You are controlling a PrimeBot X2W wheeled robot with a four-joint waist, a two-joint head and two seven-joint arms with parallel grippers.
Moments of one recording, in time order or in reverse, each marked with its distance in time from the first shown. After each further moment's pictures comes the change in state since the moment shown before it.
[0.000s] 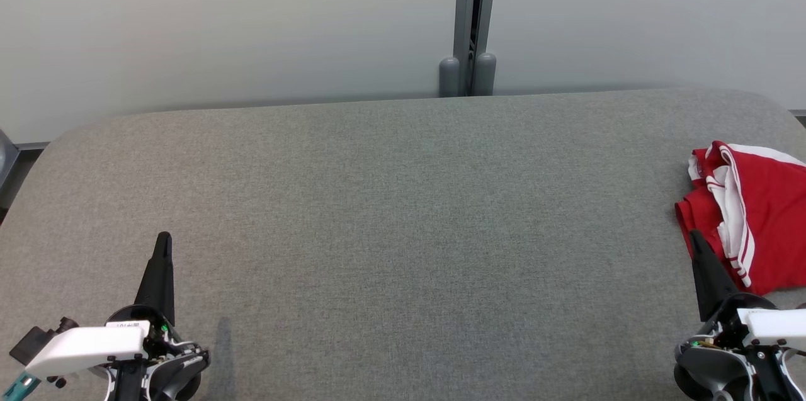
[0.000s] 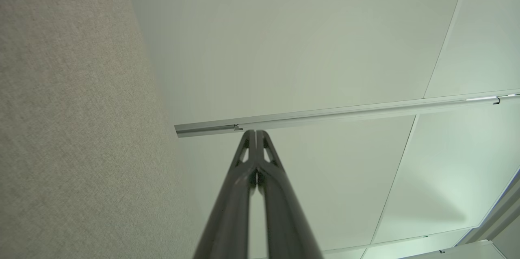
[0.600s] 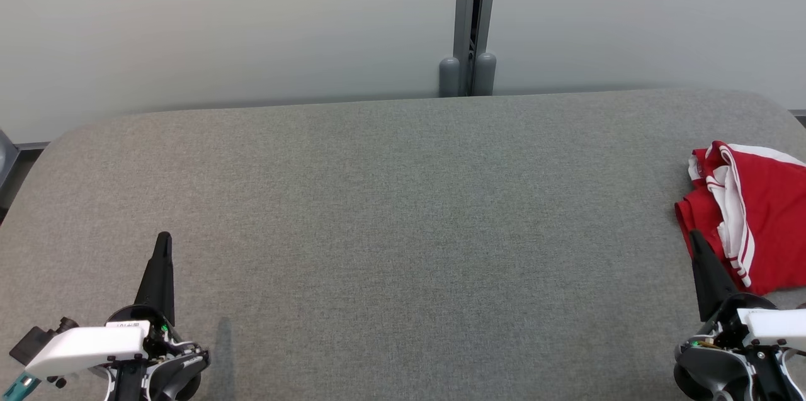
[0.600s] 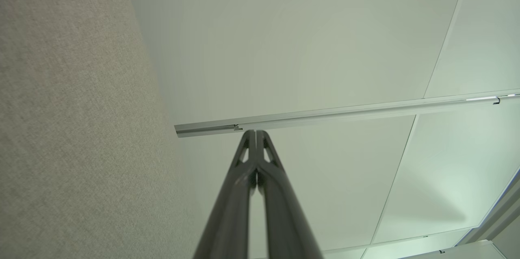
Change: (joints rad) left arm 0.000 0.000 0.000 0.000 0.000 0.000 0.000; right arm 0.000 0.000 0.000 0.000 0.000 0.000 0.000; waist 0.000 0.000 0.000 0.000
